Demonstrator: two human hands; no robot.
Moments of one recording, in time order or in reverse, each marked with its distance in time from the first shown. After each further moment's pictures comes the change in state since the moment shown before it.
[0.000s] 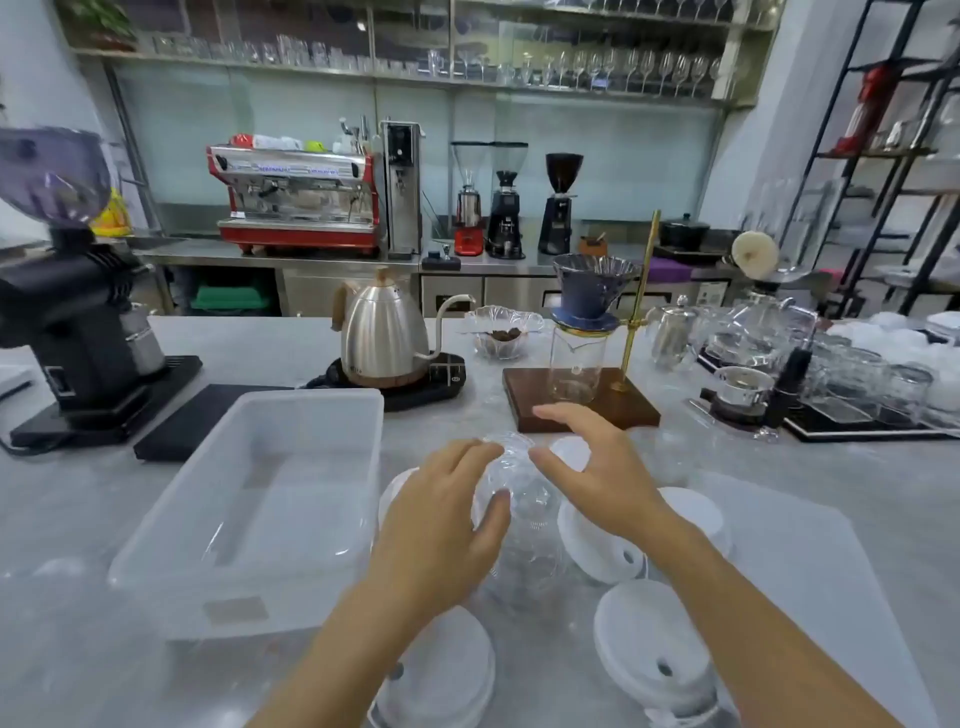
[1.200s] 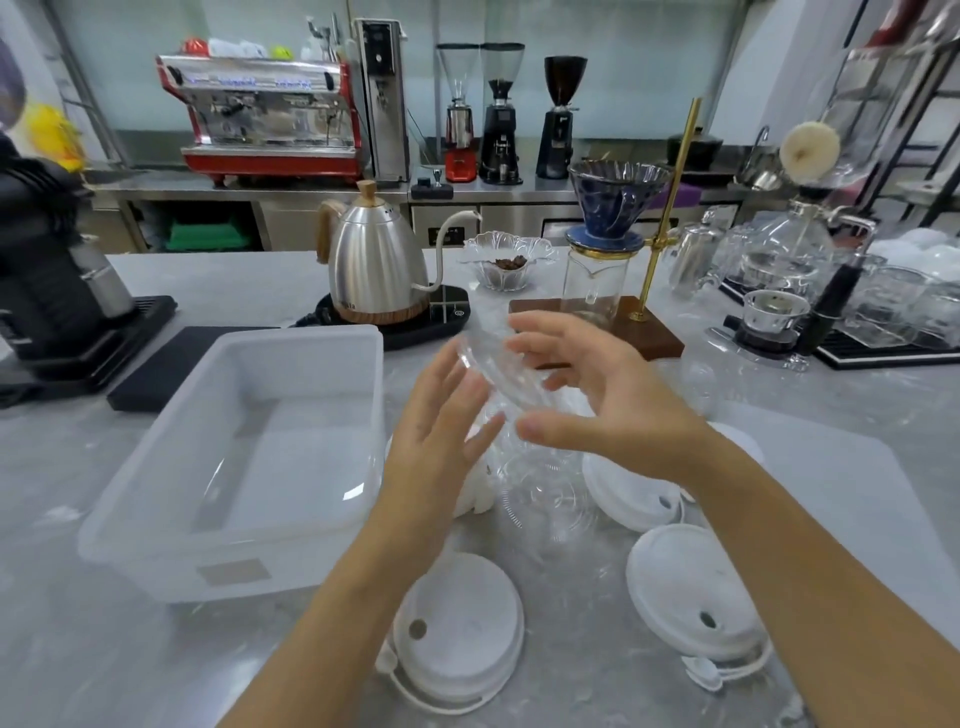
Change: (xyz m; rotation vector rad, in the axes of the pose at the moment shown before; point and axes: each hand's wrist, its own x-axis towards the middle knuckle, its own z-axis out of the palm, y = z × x) left_hand 0.008 -0.021 0.005 -1.230 -0.002 -0.328; right_hand 0.005 -0.043 -0.007 0.311 -0.253 0.000
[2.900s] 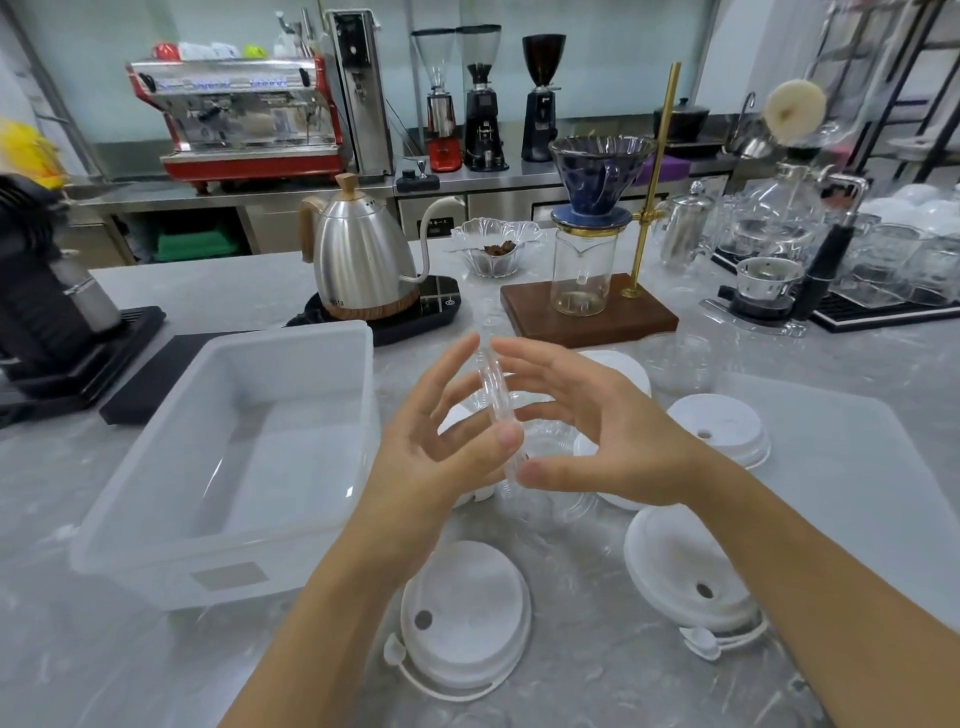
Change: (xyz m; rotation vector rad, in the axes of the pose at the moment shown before) left_hand -0.009 -0.003 -0.015 0.075 -0.211 -0.046; right_hand -0.024 0.025 0.013 0.126 -0.120 -0.039
